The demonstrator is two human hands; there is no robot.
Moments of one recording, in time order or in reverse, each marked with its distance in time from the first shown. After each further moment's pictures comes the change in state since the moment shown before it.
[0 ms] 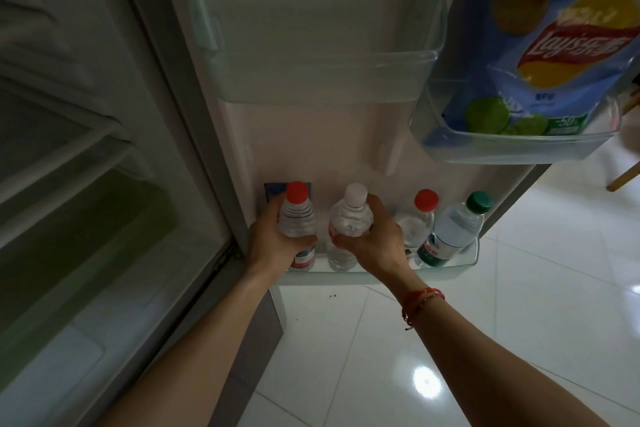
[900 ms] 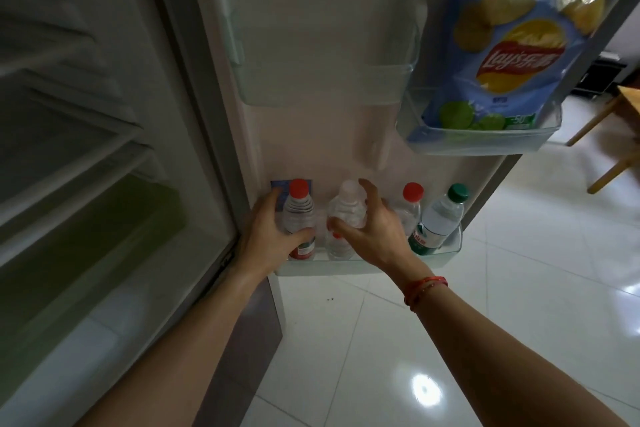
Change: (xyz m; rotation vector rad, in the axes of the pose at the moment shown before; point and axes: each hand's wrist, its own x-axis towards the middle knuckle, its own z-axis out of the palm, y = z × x) left_hand -0.023 0.013 -0.032 0.191 -0.043 0.188; right_hand -0.031 -0.031 -0.016 -0.272 -0.012 -0.085
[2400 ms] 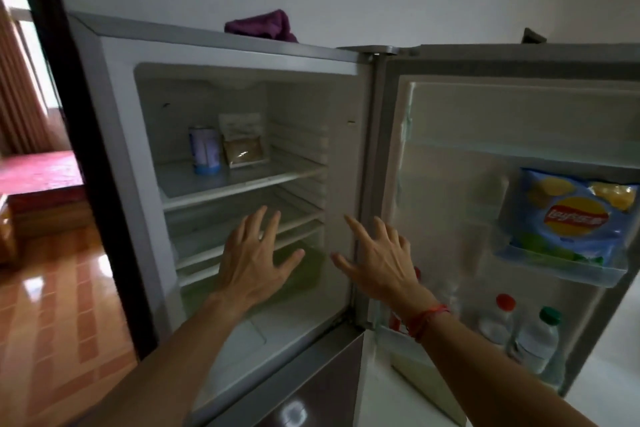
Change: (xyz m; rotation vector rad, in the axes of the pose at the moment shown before) left_hand -0.193 0.096 -0.247 0.931 0.500 -0.005; right_hand -0.128 -0.217 -0.023 -0.443 0.015 -0.692
